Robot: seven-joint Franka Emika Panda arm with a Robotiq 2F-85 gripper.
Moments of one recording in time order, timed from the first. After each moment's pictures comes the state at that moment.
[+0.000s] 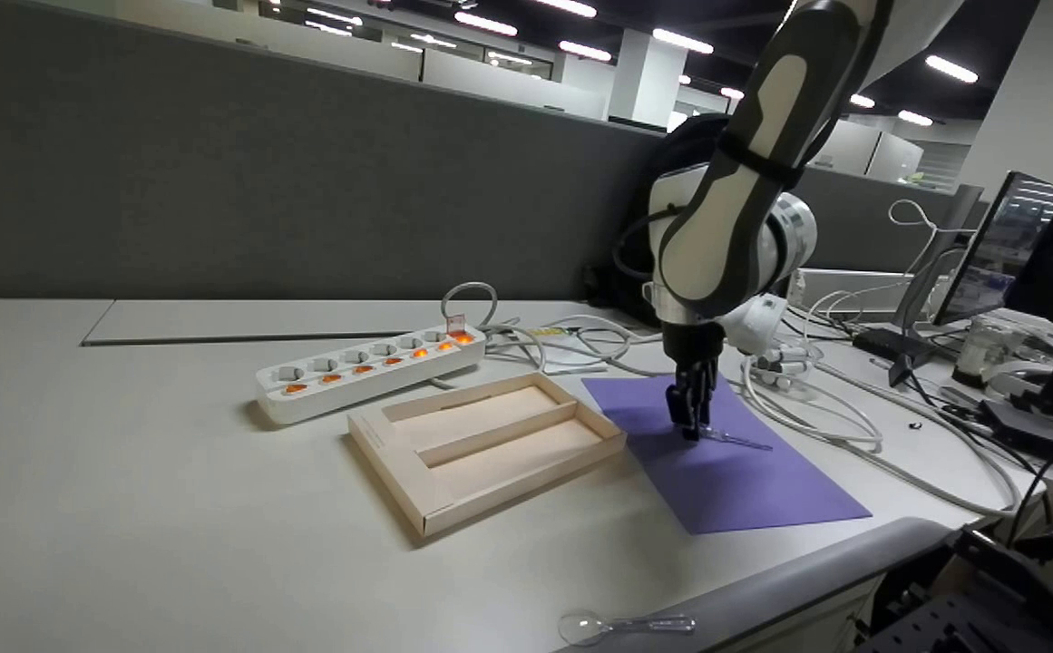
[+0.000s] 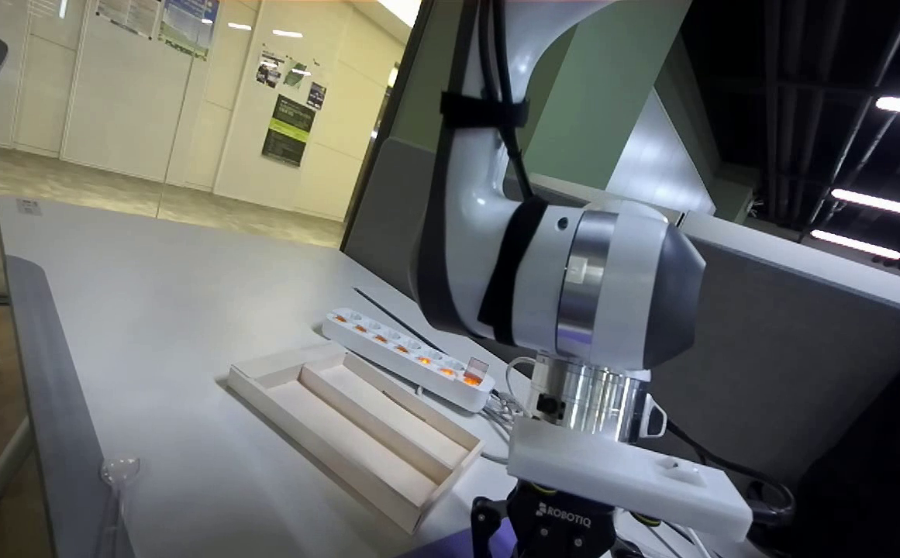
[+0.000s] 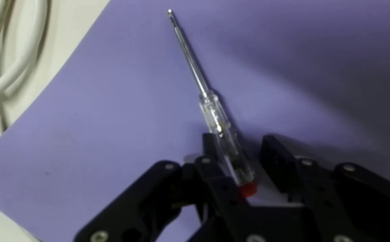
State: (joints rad) arm -0.12 0.54 -0.18 -2.27 -0.51 2.70 -0.30
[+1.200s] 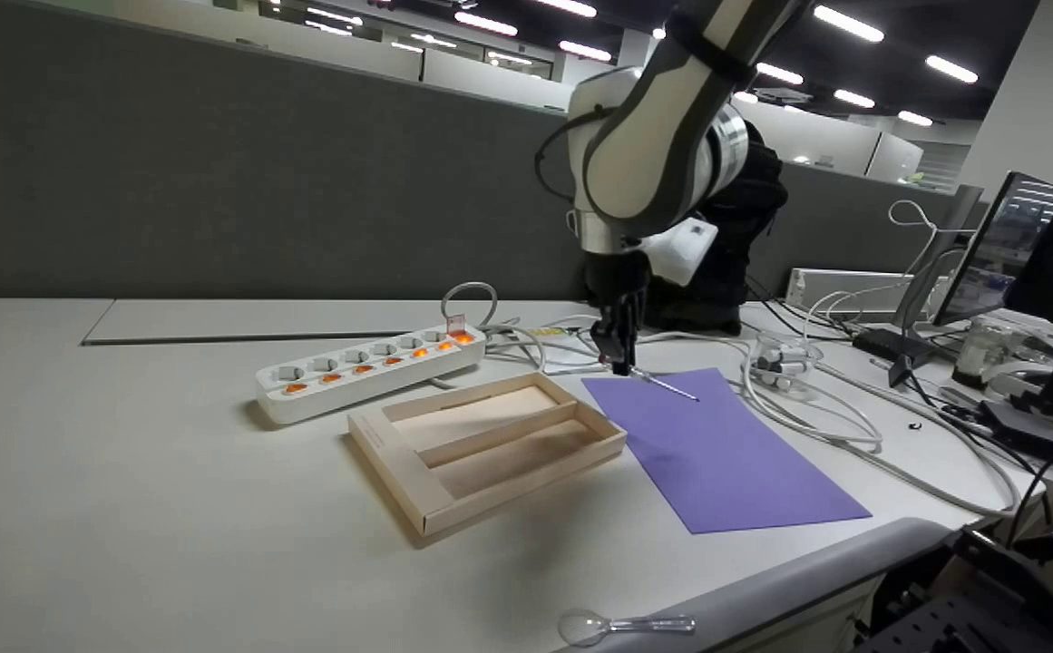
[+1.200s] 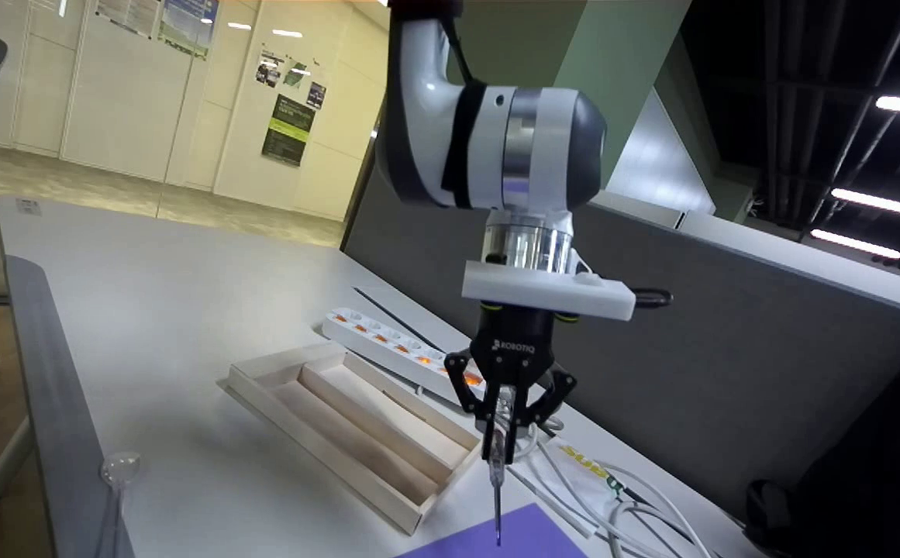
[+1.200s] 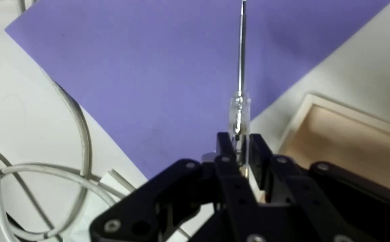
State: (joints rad) arm 0.08 0.37 -0.13 -2.27 -0.51 2.57 -0.21
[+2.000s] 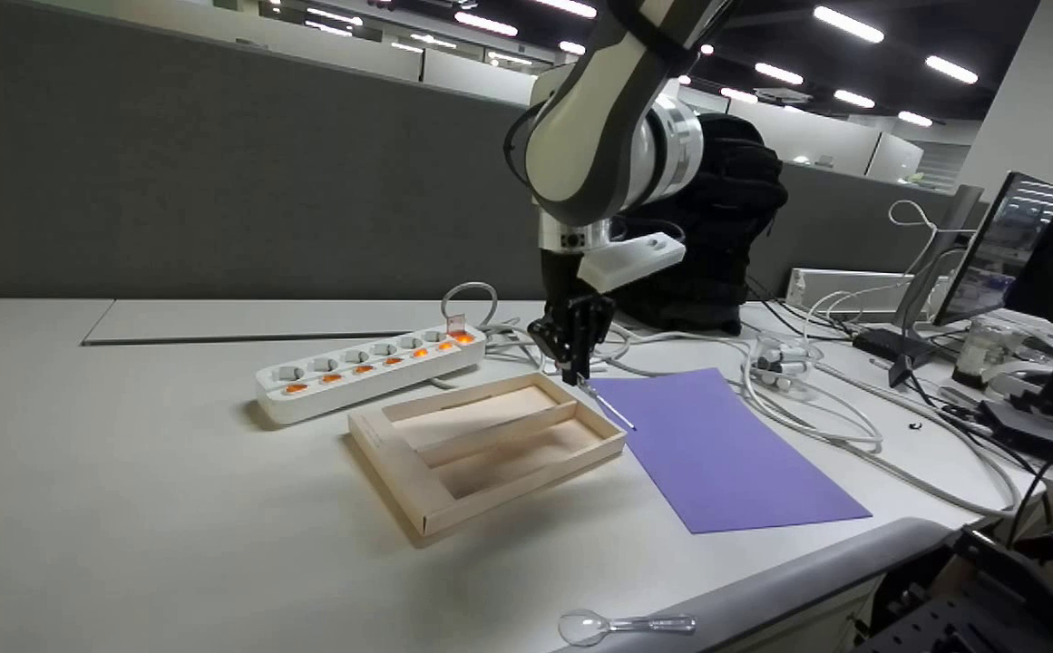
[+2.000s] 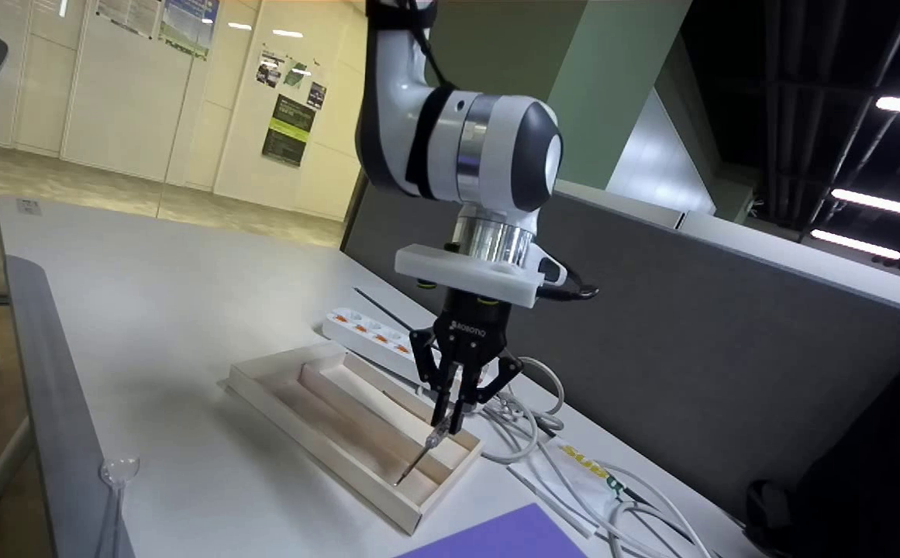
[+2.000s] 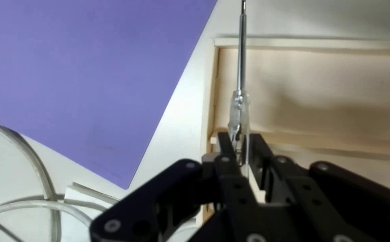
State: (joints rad) arm 0.11 0.41 -0.06 -2.23 -0.32 2.56 0.07
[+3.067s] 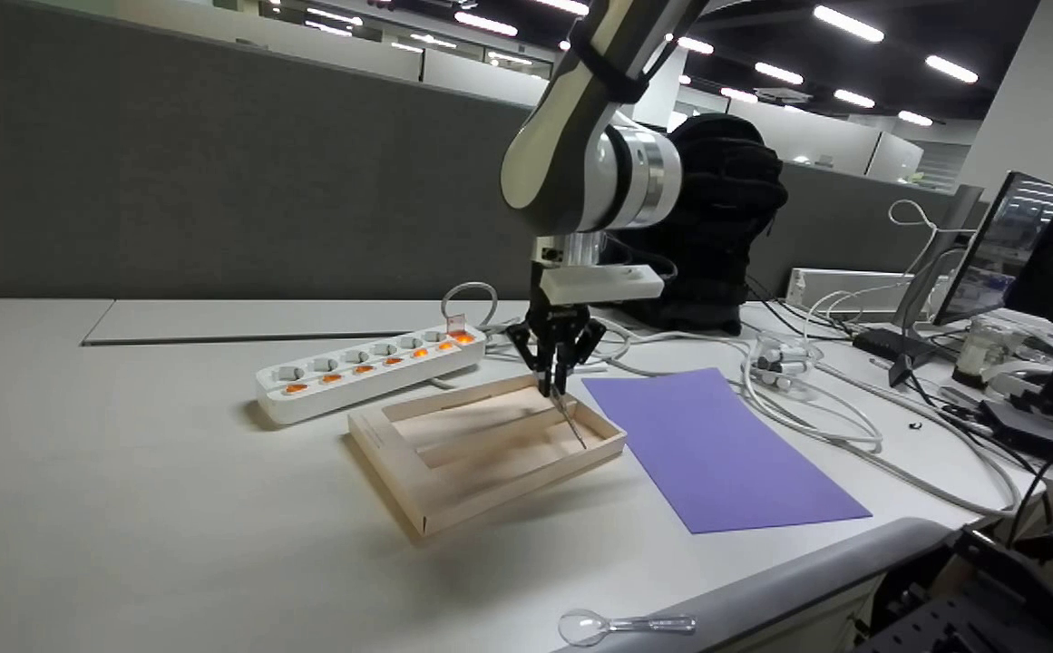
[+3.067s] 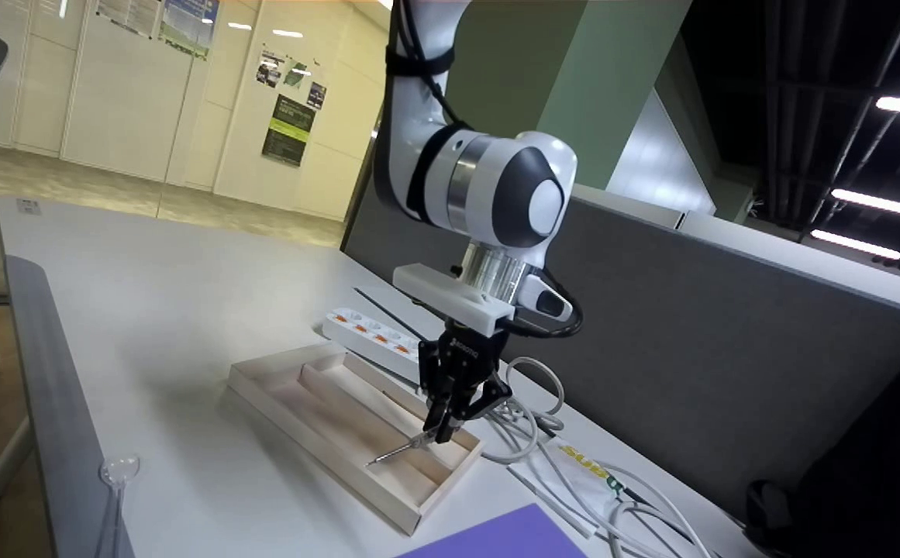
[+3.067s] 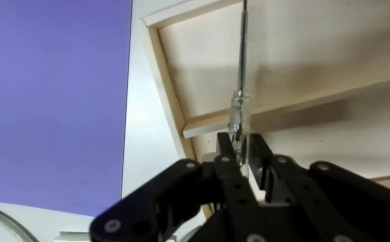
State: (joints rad) arm 0.10 0.51 -0.06 -2.15 -0.07 2.61 0.17
